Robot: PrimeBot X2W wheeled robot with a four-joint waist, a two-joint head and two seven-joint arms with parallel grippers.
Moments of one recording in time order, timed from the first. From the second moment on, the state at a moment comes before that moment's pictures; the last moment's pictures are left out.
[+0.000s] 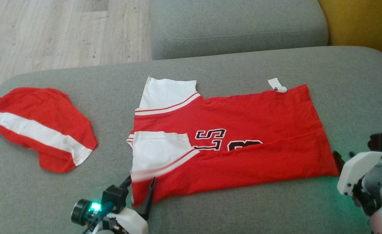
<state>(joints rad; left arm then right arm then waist) -0.18 0.14 -0.48 0.63 -0.25 -0.07 -0.15 -0.27 -0.26 -0.03 0.68 0.27 0.13 0.35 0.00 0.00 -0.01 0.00</state>
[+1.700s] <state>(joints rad) -1.12 0.52 -0.88 0.86 -0.86 -0.13 0.31 -0.64 -0.16 0.07 0.36 0.13 0.13 0.01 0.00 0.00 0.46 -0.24</state>
